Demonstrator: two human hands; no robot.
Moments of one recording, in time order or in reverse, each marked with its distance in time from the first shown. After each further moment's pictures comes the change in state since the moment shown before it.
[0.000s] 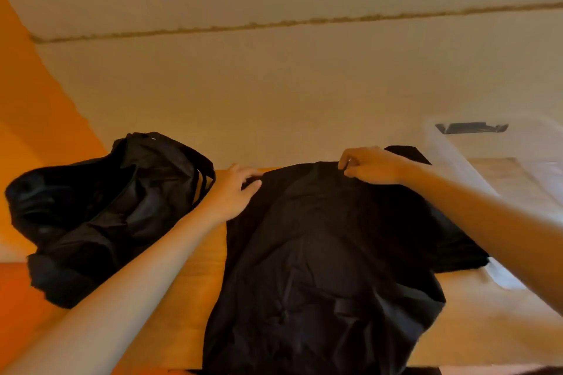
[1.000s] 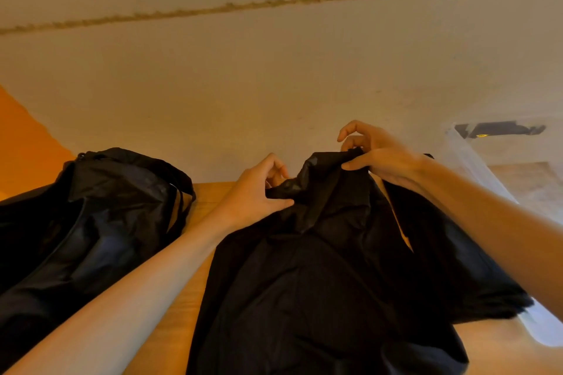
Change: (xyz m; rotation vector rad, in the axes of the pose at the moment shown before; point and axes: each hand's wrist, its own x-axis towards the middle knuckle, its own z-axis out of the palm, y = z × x) left_hand 0.074 0.032 0.026 -0.302 -0.075 0.134; right_hand 0.066 0.040 -0.015 0.912 0.106 -0.127
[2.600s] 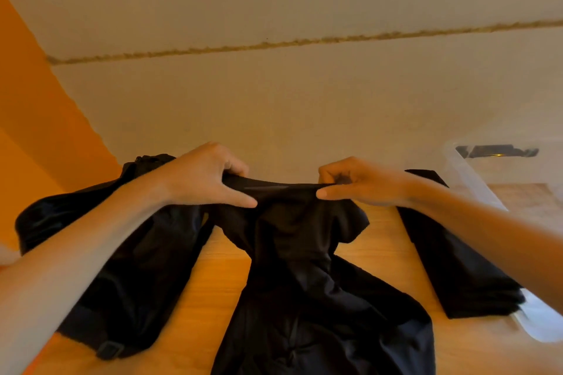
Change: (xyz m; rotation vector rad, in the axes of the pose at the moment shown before) left_hand -0.082 0.083 -0.134 0.312 -0.212 0.040; right_hand -0.066 -0.078 0.070 -0.415 -0.382 -0.246
